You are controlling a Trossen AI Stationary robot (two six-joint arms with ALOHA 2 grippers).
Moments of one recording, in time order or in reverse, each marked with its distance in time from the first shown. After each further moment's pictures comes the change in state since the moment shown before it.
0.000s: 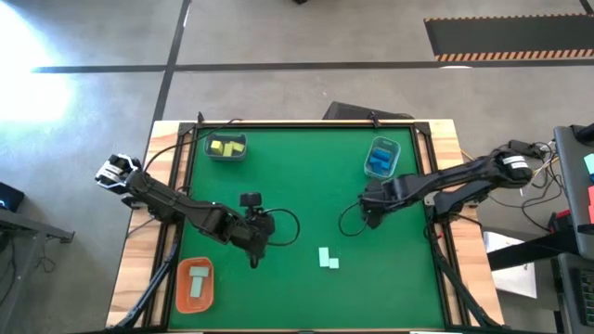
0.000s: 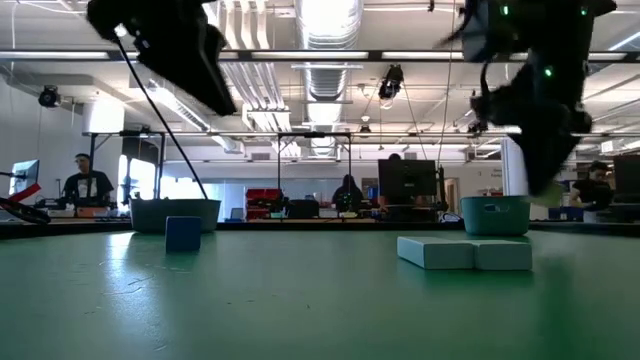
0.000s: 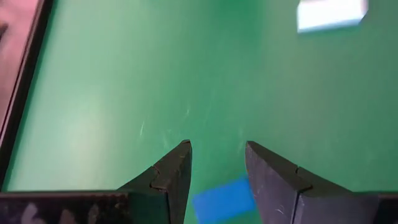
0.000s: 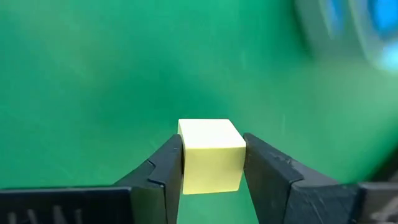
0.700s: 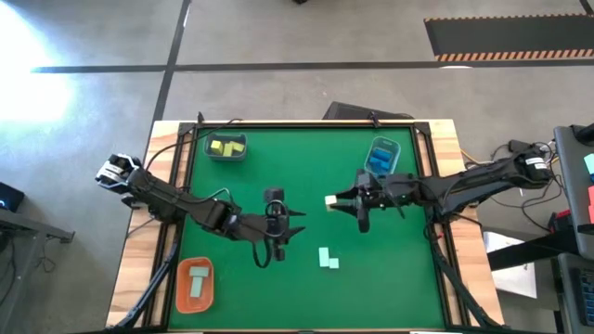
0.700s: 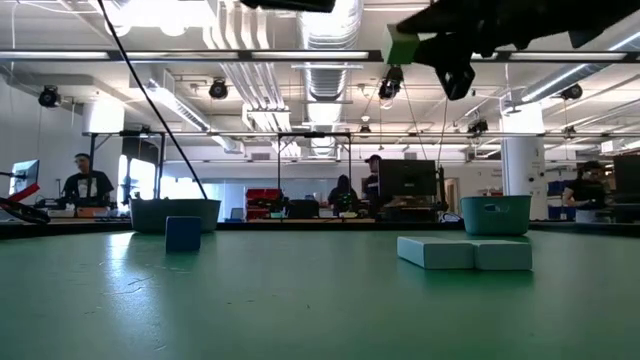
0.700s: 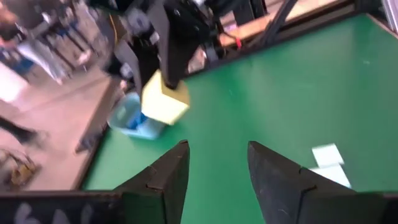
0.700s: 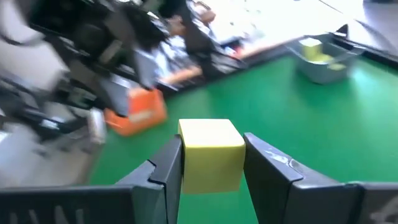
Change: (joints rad) left arm 0.041 0.000 -0.020 0.687 -0.023 0.501; right arm 0.012 -0.240 -0.255 1.355 -0.127 -0.525
